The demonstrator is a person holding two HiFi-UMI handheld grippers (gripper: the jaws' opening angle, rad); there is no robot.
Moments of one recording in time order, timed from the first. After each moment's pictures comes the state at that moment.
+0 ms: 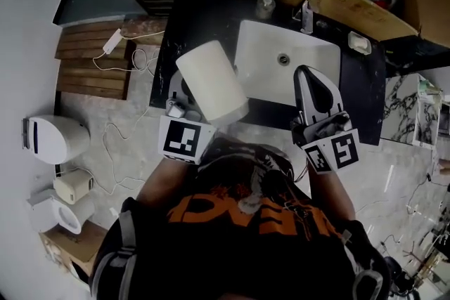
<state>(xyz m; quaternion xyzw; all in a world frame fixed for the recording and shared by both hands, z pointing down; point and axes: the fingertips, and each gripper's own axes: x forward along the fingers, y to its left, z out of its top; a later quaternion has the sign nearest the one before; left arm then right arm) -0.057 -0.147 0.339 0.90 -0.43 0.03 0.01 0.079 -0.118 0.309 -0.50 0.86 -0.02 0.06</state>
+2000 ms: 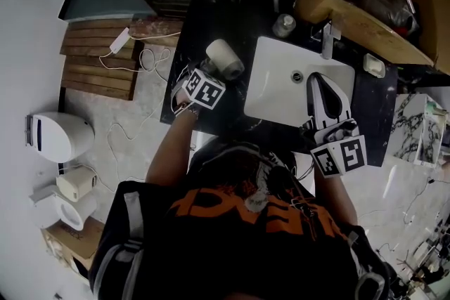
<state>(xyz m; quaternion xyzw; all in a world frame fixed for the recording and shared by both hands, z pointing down) -0.146 -0.267 0.642 0.77 -0.38 0.49 0.15 0.070 -0.202 0.333 -0.51 0.86 -0.06 0.05</state>
